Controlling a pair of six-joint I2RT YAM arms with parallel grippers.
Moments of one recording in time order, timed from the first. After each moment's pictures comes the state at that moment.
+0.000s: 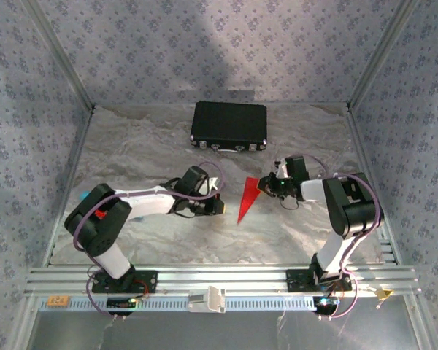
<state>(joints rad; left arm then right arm) -0.76 1.64 0.80 -0.06 0.49 -0.71 0.21 1.72 0.66 0.17 -0.60 0.67</state>
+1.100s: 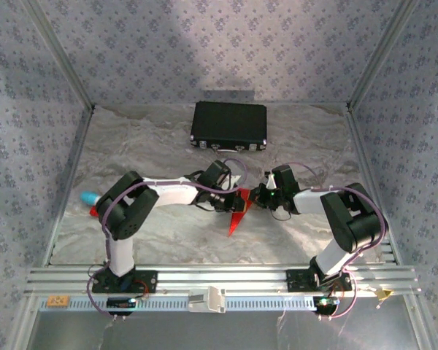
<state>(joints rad) -0.84 1.90 1.05 -0.08 0.60 -0.71 0.38 1.61 0.55 0.20 -0.49 0.79</state>
